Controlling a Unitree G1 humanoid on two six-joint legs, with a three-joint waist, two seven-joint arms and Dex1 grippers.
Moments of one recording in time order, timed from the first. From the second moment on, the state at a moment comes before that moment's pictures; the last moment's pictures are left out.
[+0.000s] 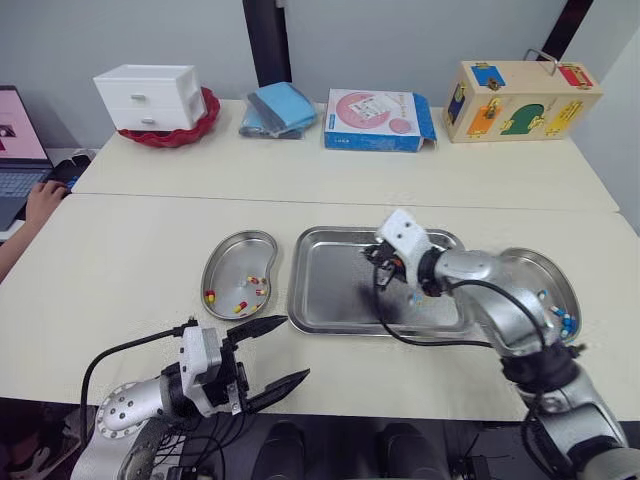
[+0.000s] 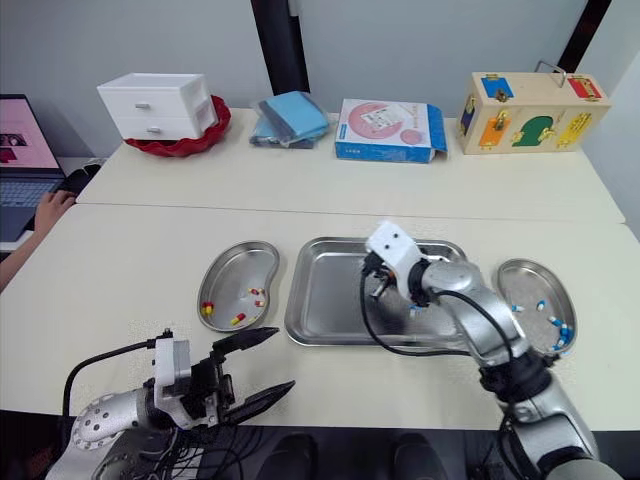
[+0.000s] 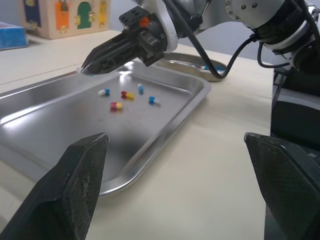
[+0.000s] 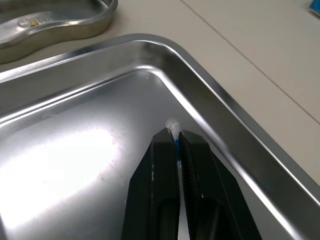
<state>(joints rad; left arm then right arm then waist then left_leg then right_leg) 0.26 0.56 0.08 -0.37 -0.58 -0.01 -1.16 -0.47 -0.53 0.19 -0.43 0.19 0.90 0.64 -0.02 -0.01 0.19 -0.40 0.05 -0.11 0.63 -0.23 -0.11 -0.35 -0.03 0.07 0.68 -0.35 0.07</state>
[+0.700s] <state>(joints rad) 0.13 0.54 0.05 -0.26 -0.66 -0.01 -1.34 0.02 -0.79 -0.57 -0.60 0.41 1.18 0.64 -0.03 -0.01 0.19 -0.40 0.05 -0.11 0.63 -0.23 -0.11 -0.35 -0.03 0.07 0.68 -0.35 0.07</state>
